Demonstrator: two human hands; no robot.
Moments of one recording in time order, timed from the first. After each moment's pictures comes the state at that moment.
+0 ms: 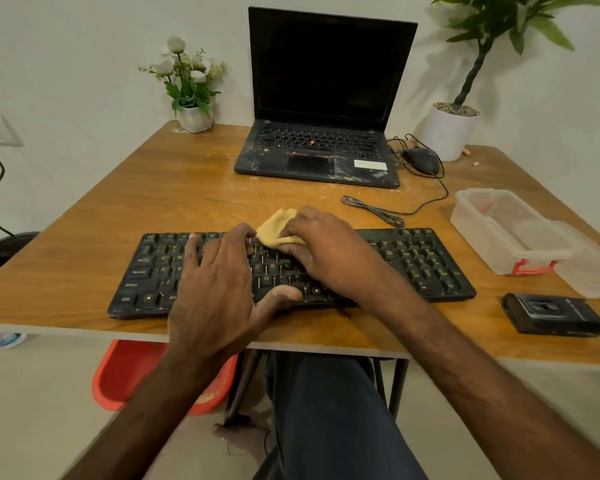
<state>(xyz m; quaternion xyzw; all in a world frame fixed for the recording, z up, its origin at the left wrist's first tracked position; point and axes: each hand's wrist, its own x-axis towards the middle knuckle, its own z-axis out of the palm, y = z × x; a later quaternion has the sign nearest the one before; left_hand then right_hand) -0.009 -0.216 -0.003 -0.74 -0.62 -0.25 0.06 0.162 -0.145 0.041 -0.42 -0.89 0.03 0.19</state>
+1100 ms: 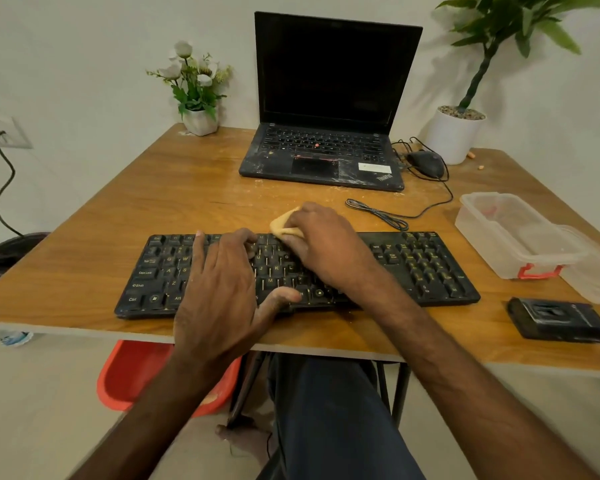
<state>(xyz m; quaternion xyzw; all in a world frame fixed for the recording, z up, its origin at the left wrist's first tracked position) -0.009 -0.215 -0.007 -0.74 -0.61 -0.29 0.07 0.145 -0.136 0.041 -0.47 -0.86 0.04 0.21</state>
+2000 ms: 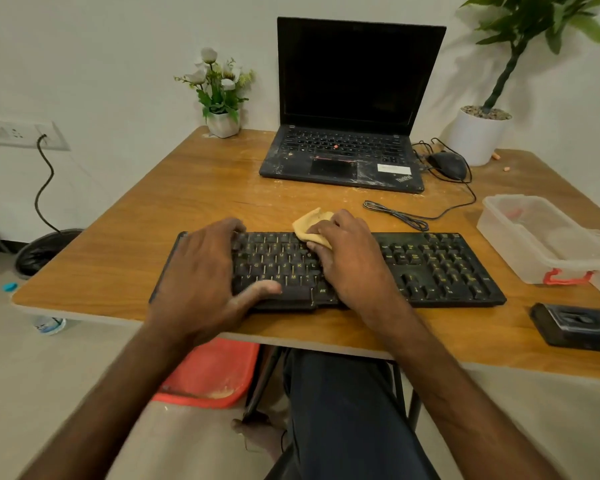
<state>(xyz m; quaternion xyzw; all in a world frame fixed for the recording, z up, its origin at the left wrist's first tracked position) -0.059 -0.215 0.009 -0.74 -0.62 -0.26 0.04 0.152 -0.152 0.022 -0.52 -0.82 0.02 0.25</state>
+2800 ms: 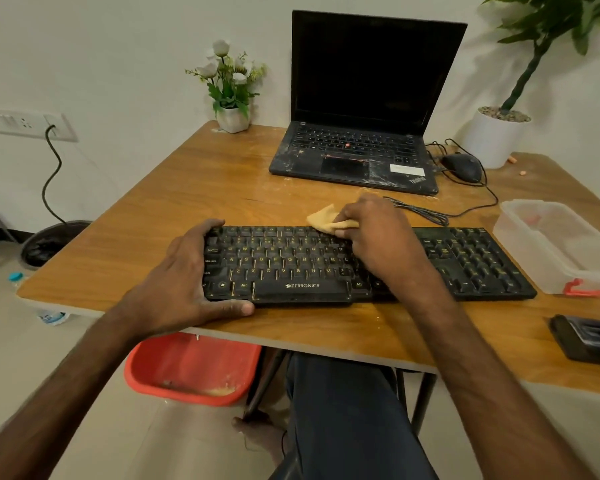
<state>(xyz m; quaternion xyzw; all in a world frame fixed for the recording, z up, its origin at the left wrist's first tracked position) -0.113 -0.211 -0.001 -0.73 -0.61 -0.25 -0.18 0.163 -0.120 0.045 -0.54 -0.82 0.02 0.19</state>
